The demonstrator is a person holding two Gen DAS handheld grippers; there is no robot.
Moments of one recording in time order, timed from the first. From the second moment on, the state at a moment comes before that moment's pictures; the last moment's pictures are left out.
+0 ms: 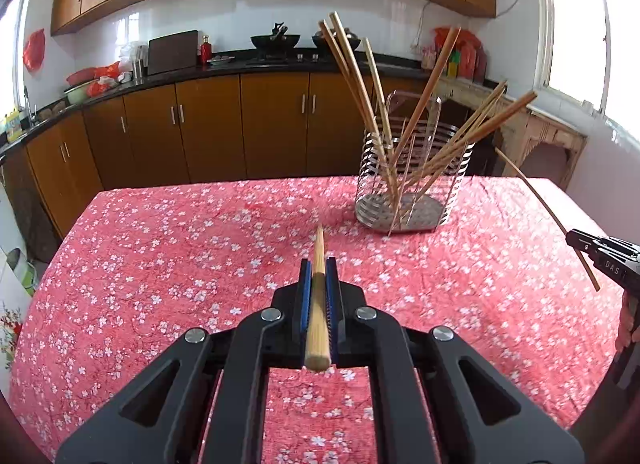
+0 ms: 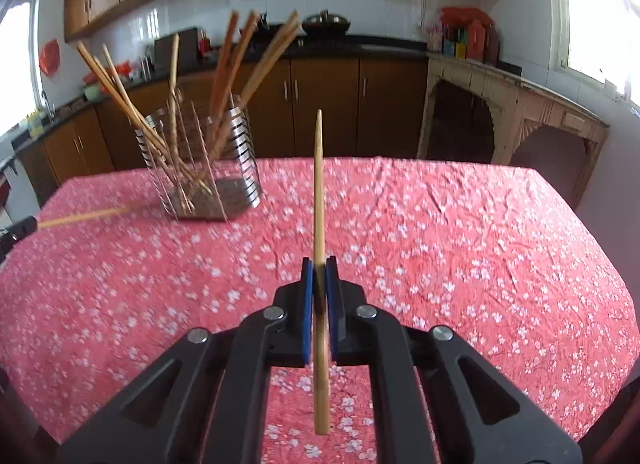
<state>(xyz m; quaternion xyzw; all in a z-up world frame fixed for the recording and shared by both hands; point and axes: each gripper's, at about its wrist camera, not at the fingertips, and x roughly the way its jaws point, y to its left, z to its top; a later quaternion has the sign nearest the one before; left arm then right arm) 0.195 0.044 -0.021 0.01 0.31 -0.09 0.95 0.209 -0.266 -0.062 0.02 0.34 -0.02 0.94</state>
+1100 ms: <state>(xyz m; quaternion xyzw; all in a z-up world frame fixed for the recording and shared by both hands) 0.191 0.057 0.017 -0.05 0.25 -0.07 0.96 0.182 -0.289 -0.001 0.08 0.21 0.01 0.98</state>
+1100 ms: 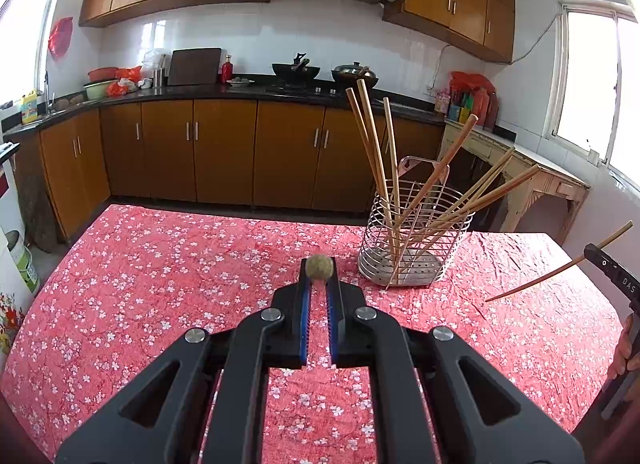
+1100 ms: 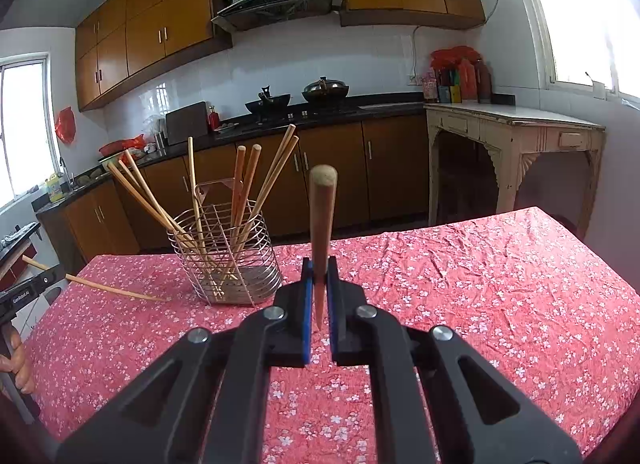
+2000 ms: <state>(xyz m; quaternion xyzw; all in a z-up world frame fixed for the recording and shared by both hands) 0.197 0.058 0.191 -0.09 0.10 -0.07 0.99 0.188 -0.303 0.184 0.13 0.11 0.13 0.98</state>
